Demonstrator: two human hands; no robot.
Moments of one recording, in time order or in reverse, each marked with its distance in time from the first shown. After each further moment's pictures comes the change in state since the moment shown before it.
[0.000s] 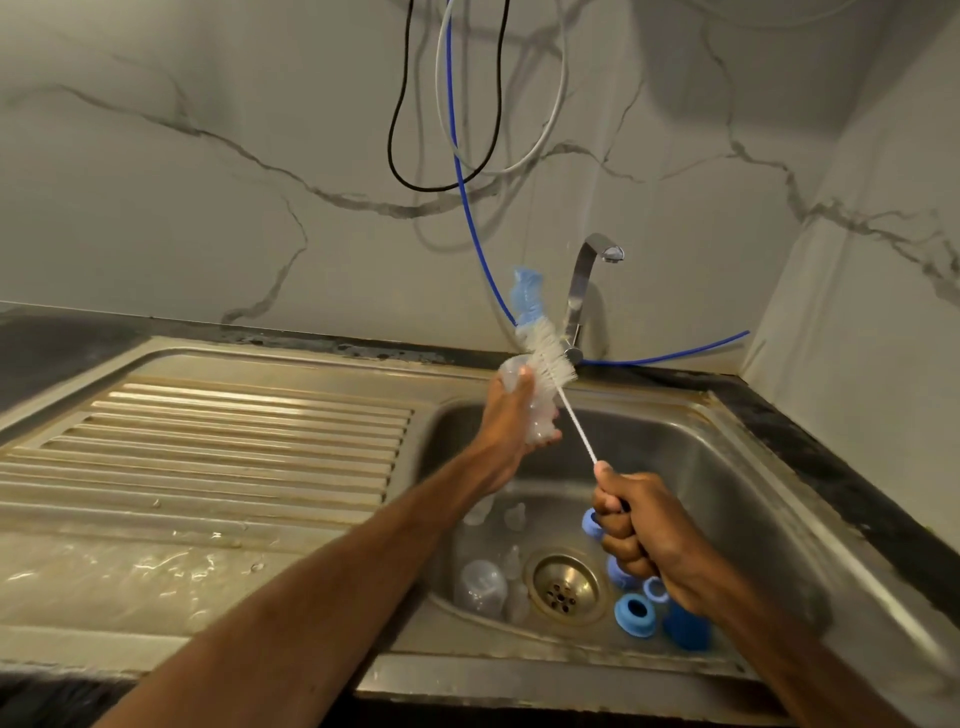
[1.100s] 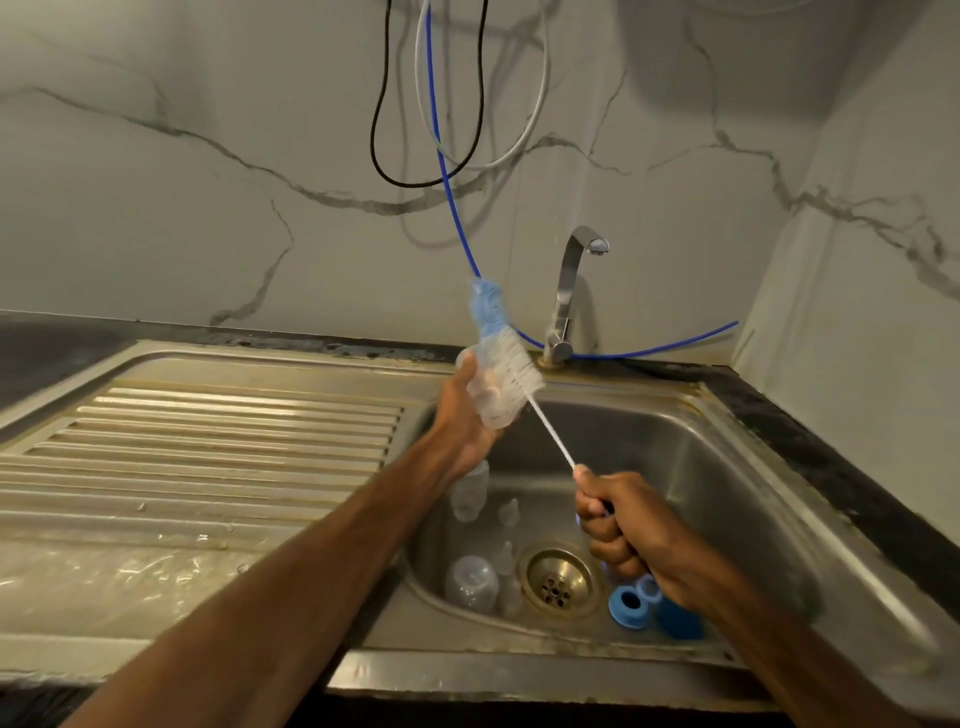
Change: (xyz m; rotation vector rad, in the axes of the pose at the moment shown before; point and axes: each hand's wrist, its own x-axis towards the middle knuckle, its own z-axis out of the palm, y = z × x) left_hand 0.002 0.018 -0.021 -0.326 0.053 -0.130; right_hand -0.008 -0.004 0.000 -0.055 -0.073 0.074
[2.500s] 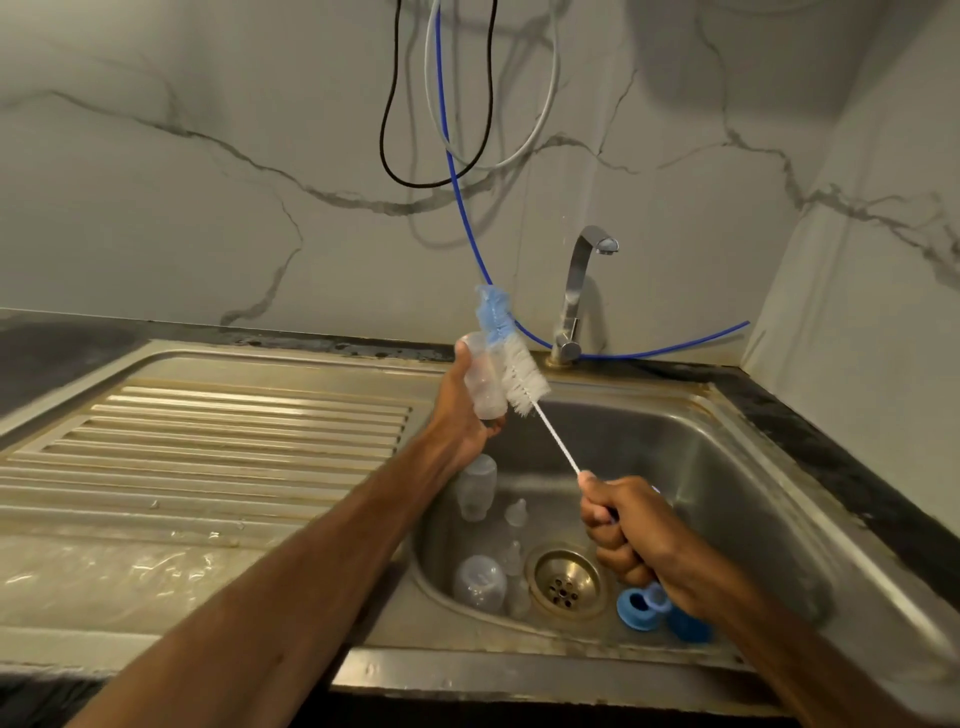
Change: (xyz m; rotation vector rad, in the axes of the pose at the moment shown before) left_hand 0.004 0.009 -0.008 0.113 0.095 0.012; right_hand -0.002 0.001 0.006 -0.034 0.020 0.021
